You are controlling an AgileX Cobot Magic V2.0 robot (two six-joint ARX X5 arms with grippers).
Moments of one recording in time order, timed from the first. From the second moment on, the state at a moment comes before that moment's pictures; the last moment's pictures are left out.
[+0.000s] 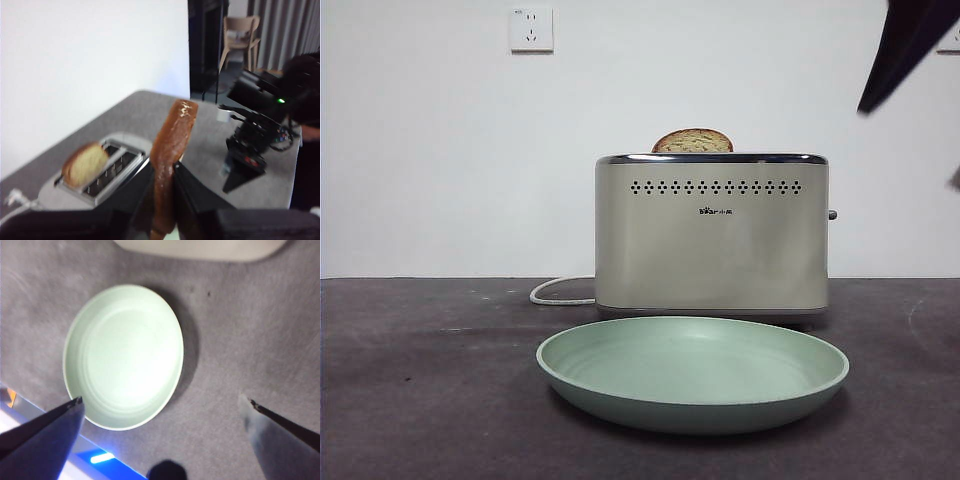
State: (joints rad) left arm -0.52 1.03 1.45 -0.62 0.43 0.17; right arm 0.11 1.22 1.01 -0.90 -0.52 -0.05
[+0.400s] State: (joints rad) left arm -0.60 0.88 1.14 -0.61 0.39 0.14; right arm 0.24 1.48 1.01 -0.77 -0.52 -0.07
